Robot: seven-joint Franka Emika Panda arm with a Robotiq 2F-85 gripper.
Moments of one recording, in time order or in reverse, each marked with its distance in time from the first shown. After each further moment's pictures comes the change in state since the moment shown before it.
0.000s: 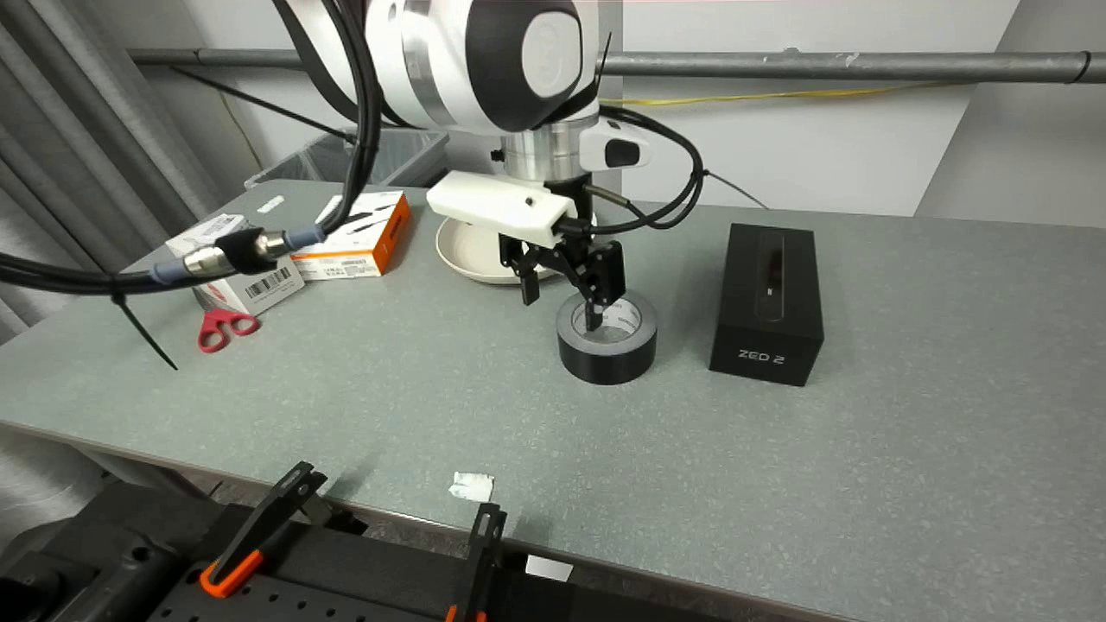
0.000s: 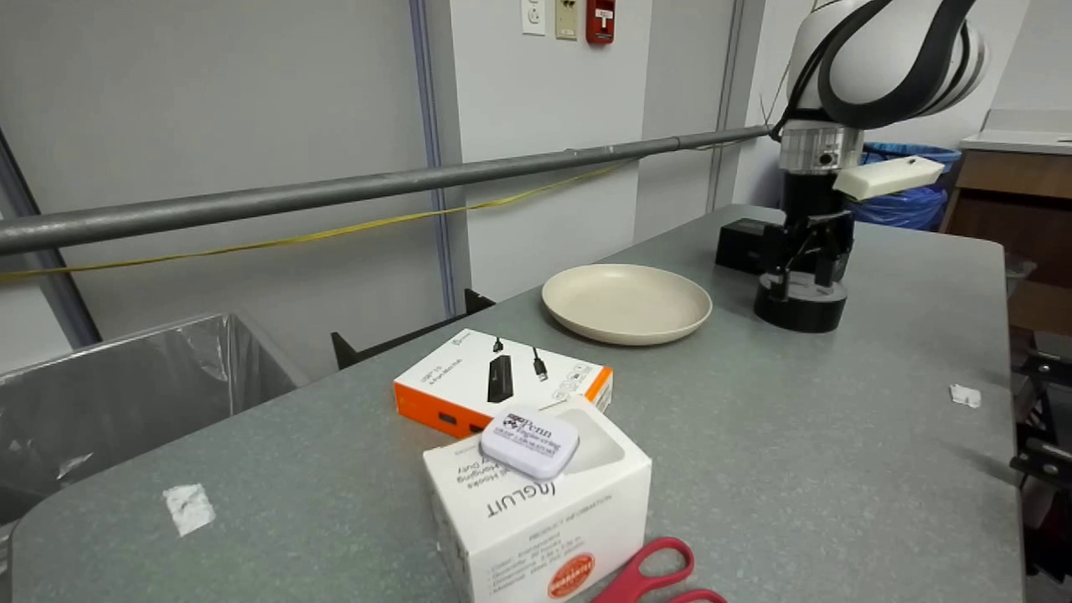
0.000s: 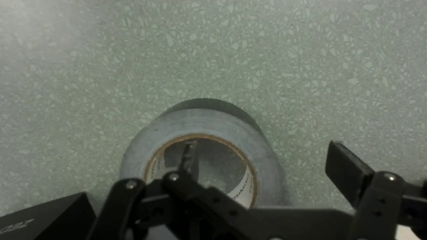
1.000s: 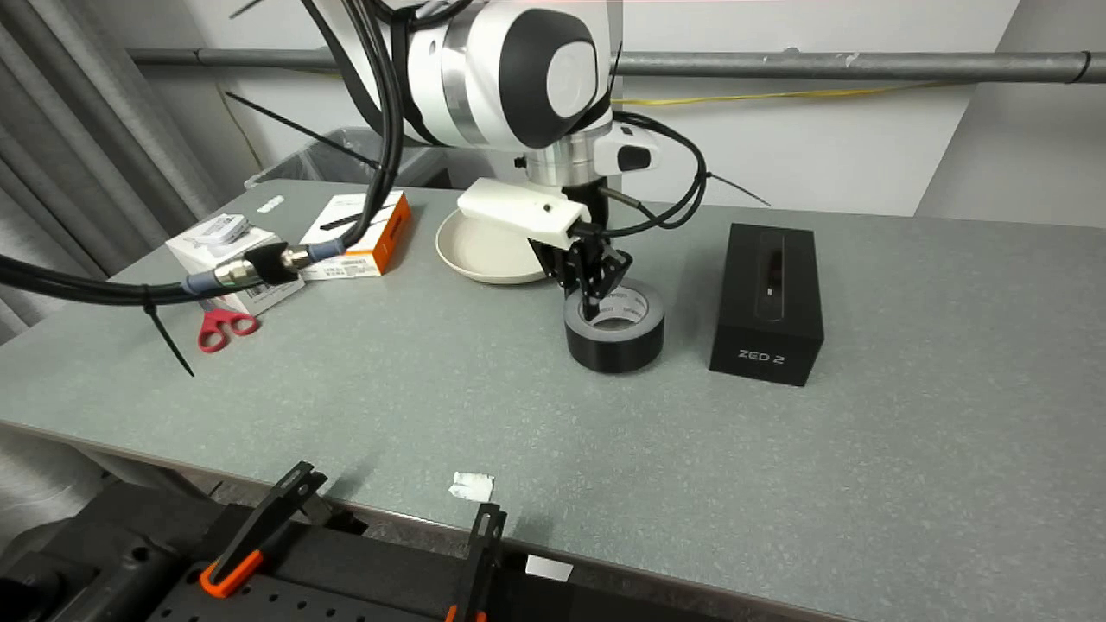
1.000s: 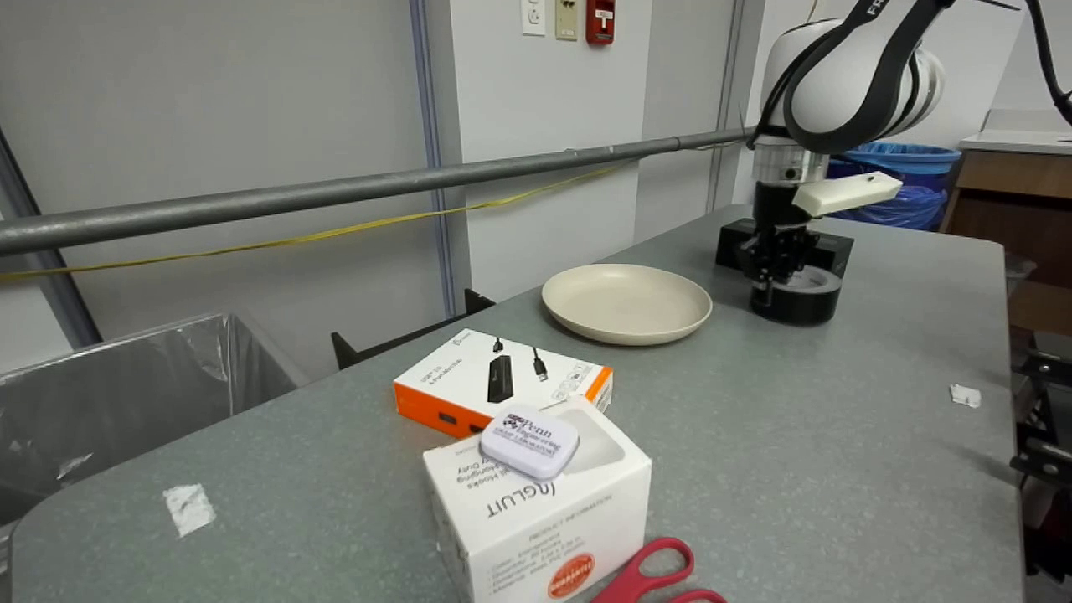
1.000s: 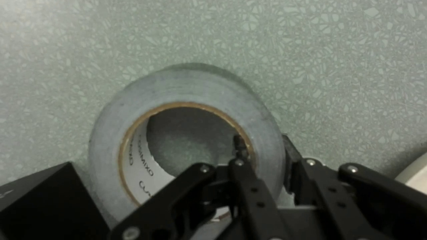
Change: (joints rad) arm 0.037 0.109 -0.036 0.107 0.009 0.051 0.053
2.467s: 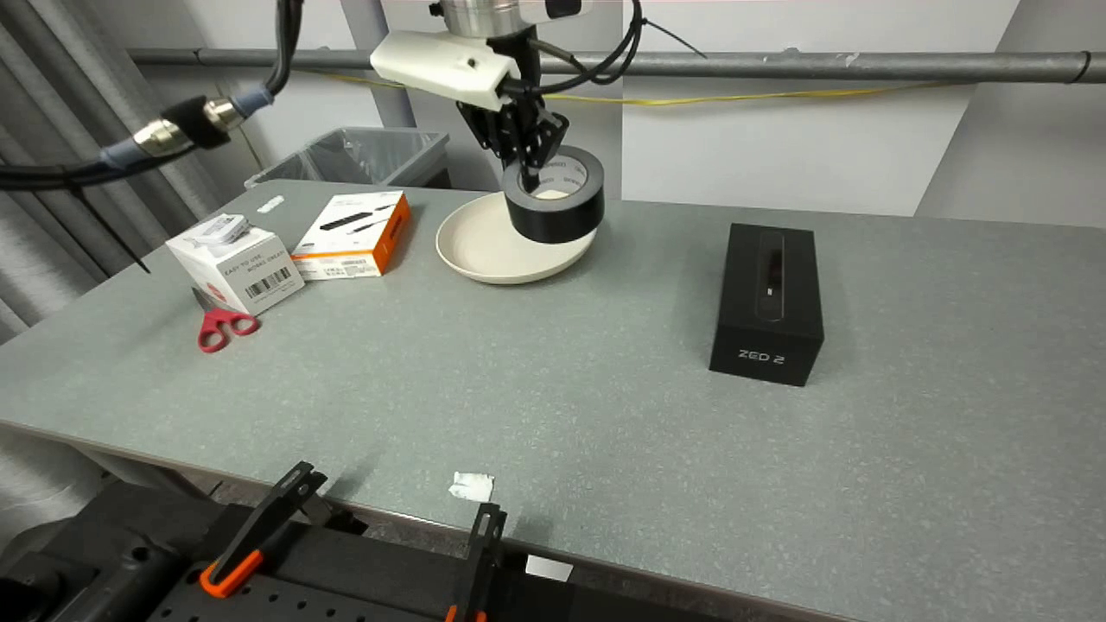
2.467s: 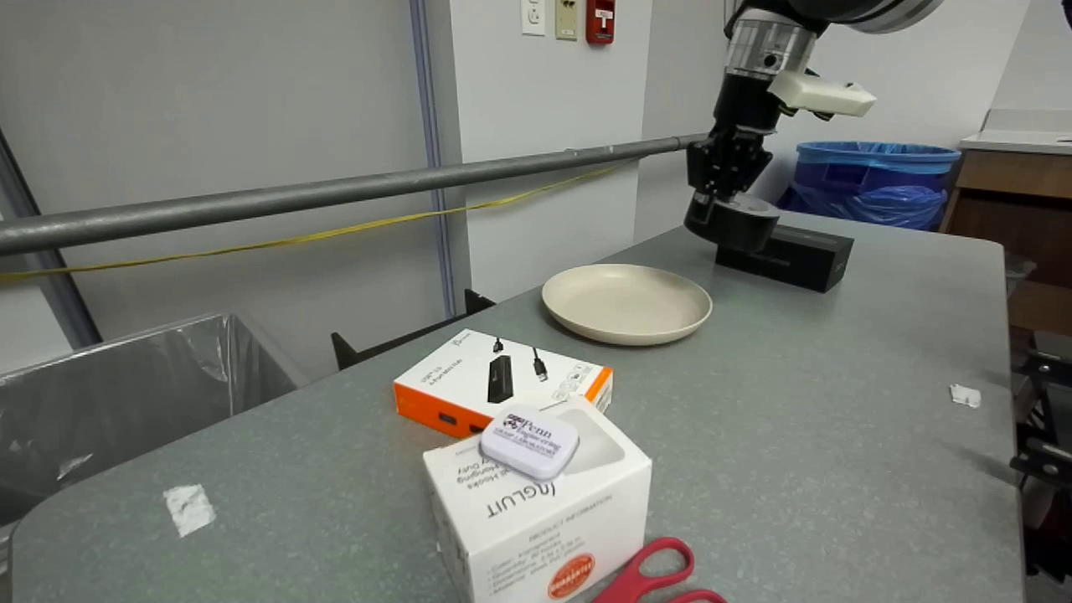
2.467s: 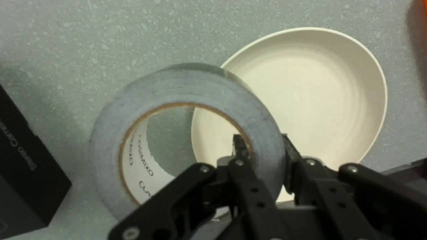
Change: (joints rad) arm 0.002 -0.240 0.140 0.003 0.100 -0.001 -0.066
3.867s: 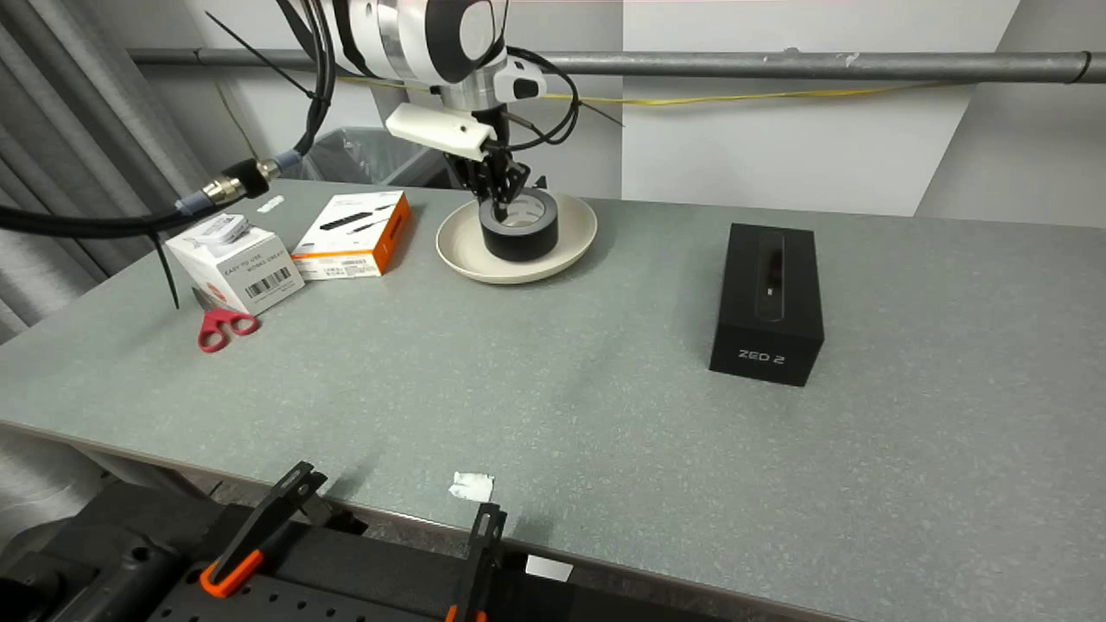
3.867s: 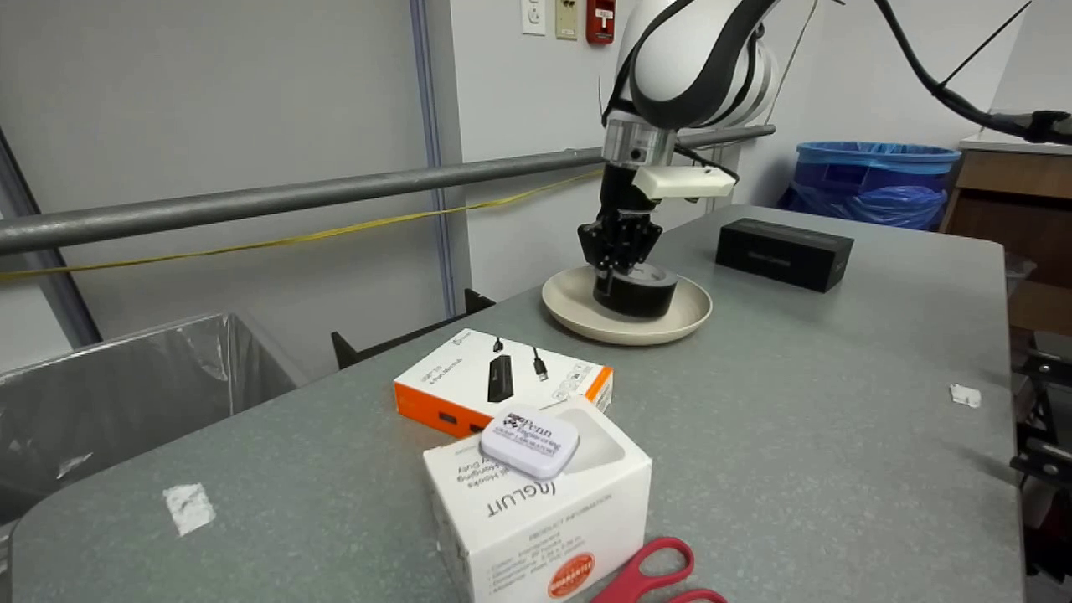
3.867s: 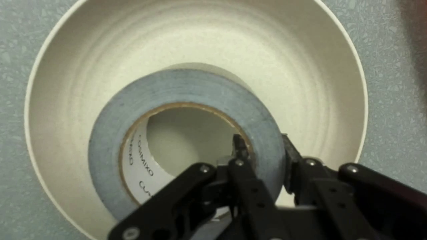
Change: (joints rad) arm 0.099 0.456 0.035 0.461 -0.008 -0.103 0.074
